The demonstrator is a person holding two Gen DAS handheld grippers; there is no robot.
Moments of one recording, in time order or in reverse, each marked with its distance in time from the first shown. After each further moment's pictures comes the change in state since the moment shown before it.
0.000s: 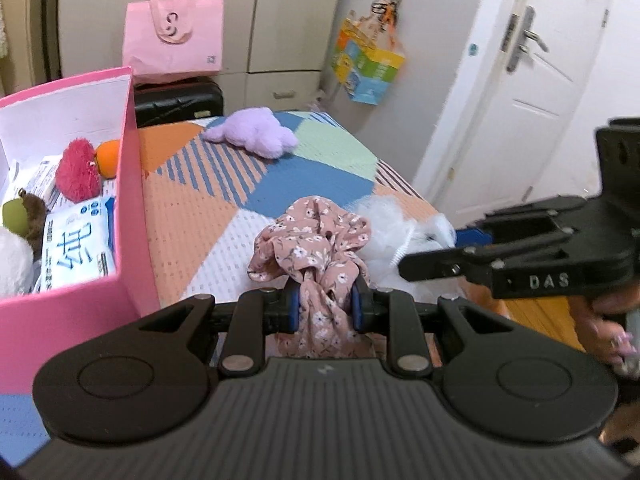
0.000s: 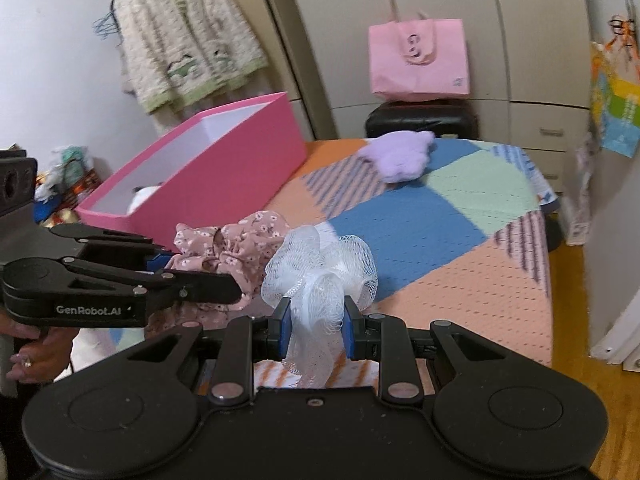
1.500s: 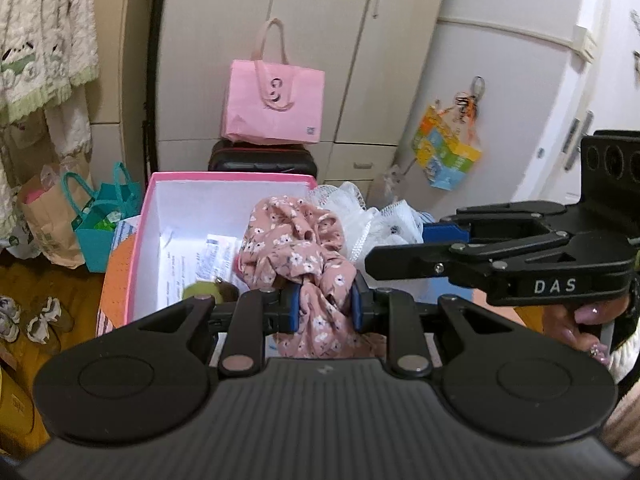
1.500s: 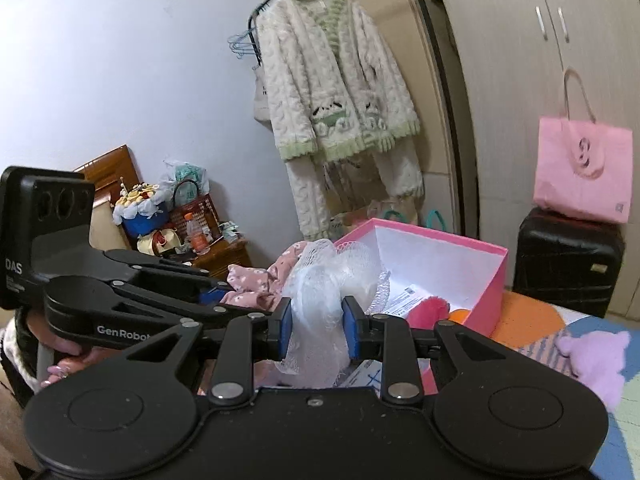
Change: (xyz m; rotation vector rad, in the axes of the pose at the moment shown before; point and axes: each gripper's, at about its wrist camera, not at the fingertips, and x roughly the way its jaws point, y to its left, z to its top) left arm -0.105 0.140 0.062 -0.126 -0.177 0.144; right arm 0.072 0.128 0.144 -0.224 -0.126 0.319
